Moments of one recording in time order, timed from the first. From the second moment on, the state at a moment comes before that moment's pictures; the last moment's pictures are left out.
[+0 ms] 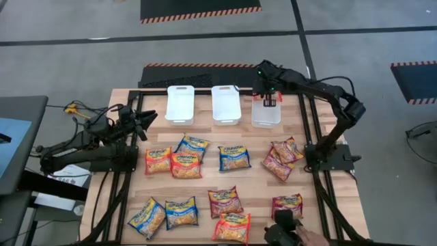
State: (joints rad) left arm 0.25 0.15 0.41 -0.24 -0.38 -0.37; right arm -0.77 1.67 1.26 -0.65 0.29 -0.87
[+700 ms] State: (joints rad) left arm 0.25 0.15 0.41 -0.26 -0.38 -0.37; right arm -0.76 1.68 1.26 -0.56 0.28 -0.83
